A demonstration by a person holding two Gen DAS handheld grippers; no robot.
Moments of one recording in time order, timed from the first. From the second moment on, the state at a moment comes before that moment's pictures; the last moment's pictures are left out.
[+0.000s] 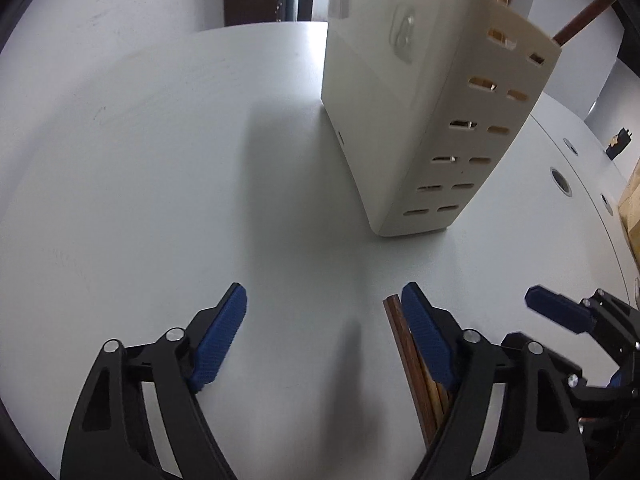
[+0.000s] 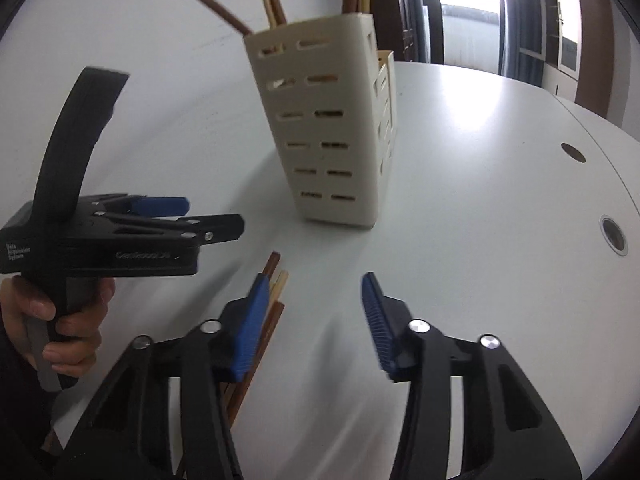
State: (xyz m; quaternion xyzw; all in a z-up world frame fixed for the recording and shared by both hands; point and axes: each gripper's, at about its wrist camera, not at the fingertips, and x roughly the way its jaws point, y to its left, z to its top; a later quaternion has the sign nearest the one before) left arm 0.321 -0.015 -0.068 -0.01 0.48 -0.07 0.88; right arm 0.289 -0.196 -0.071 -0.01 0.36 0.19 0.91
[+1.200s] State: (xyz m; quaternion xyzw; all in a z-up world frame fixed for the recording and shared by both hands) left arm 0.314 -0.039 -0.096 0.03 0.46 -0.05 0.89; right arm 0.283 -0.144 -0.116 -0.06 0.38 0.18 0.90
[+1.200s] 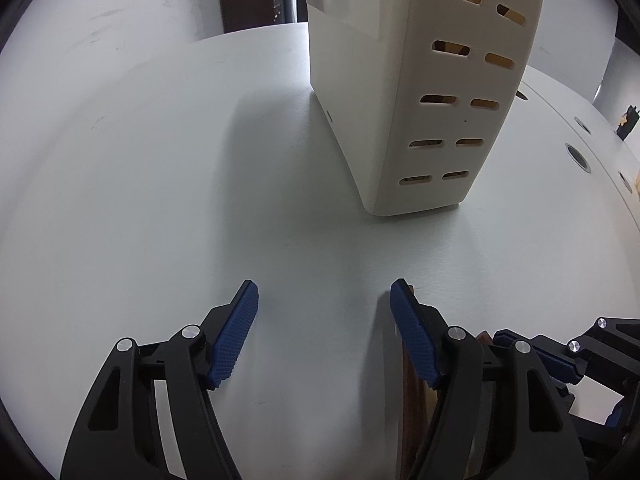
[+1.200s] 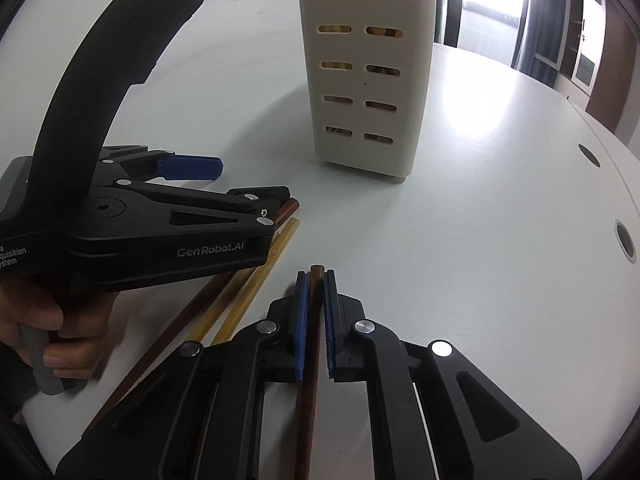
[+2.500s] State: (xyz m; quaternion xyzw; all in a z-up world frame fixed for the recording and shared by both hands) left arm 0.300 -0.056 -0.083 0.04 0.46 -0.13 0.88; right arm 0.288 -0.189 -0.076 0.05 0.33 0.21 0.92
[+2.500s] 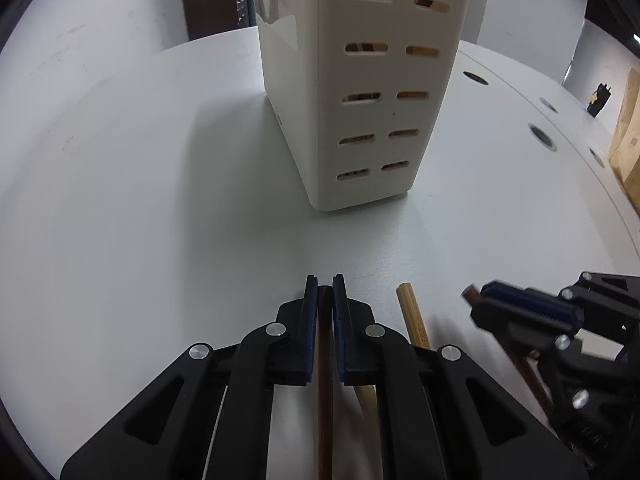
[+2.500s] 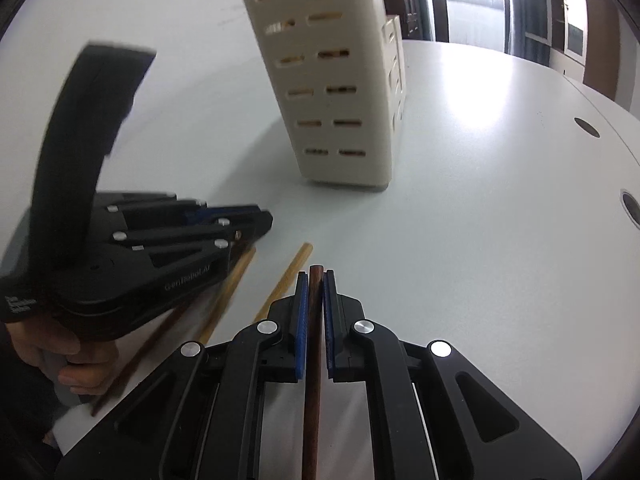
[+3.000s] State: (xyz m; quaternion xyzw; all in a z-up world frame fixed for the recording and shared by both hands) left arm 0.233 -0.019 0.026 -0.05 0.34 -0.25 0.91; right arm 0.219 -0.267 0.015 0.19 0.07 0.32 0.93
